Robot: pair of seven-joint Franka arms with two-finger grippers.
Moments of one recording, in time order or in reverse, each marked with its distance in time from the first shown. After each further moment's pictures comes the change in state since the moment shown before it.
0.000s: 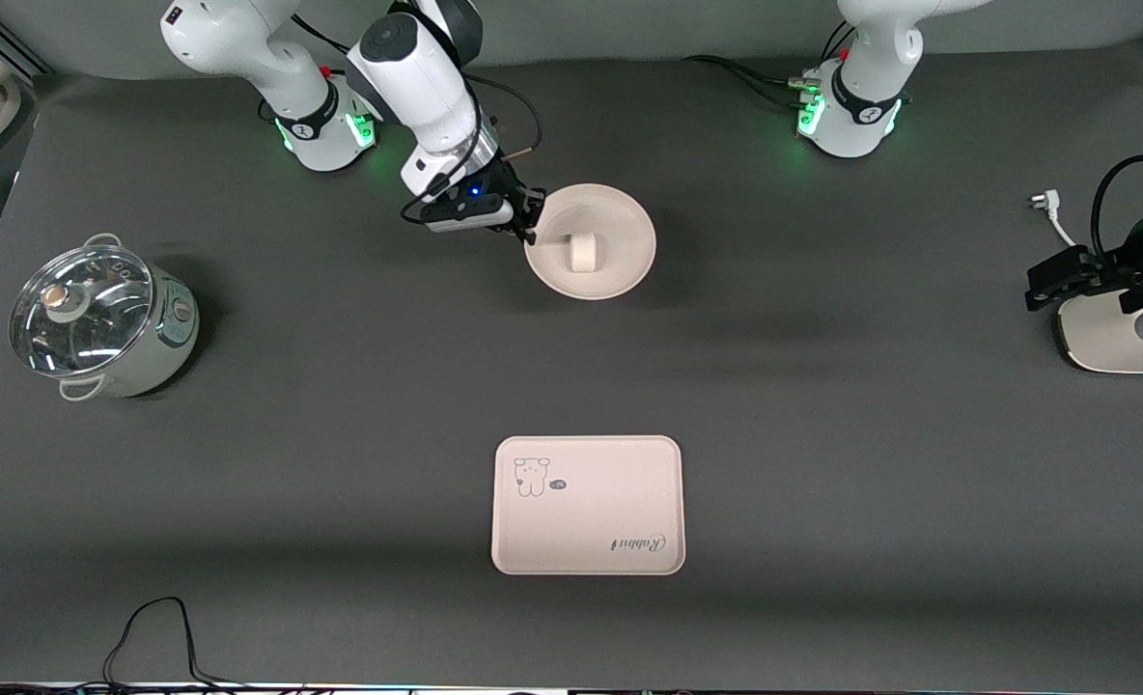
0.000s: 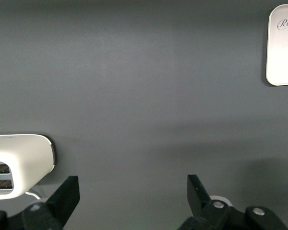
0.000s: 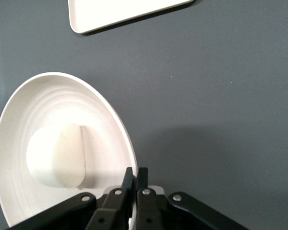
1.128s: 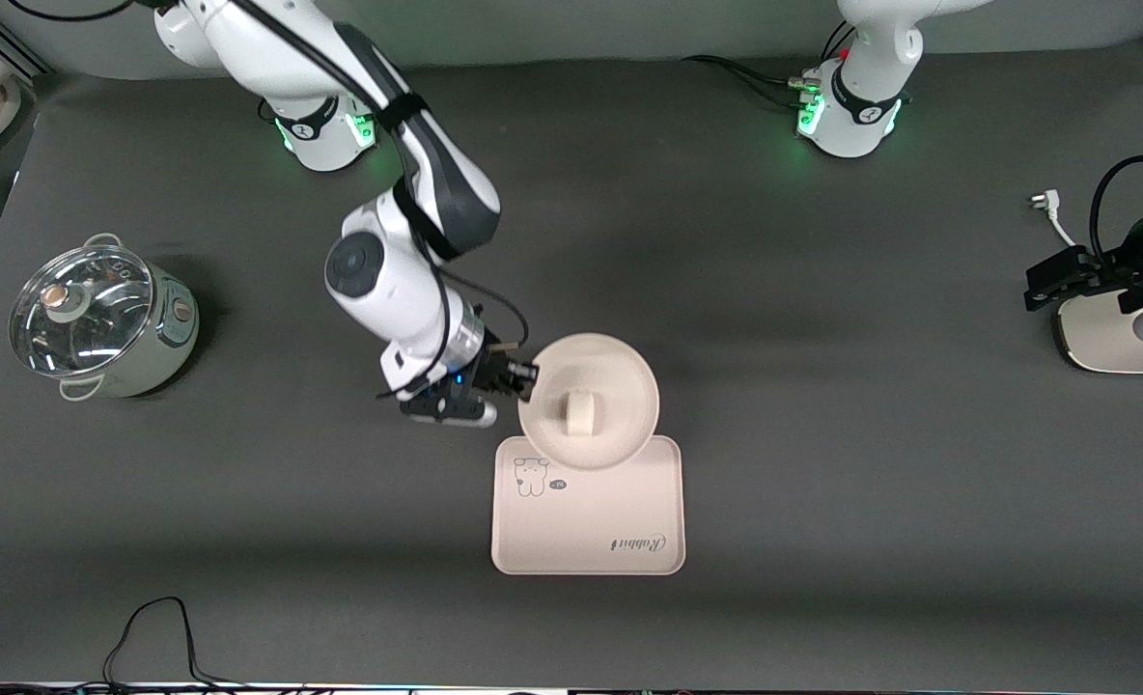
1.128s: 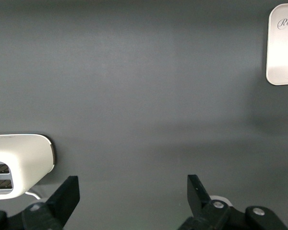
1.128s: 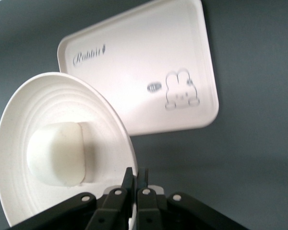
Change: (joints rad) left arm 0.000 0.000 0.000 -0.001 0.000 0.000 0.000; right arm -0.263 0.607 -0.063 0.803 0.259 -0.297 -0.359
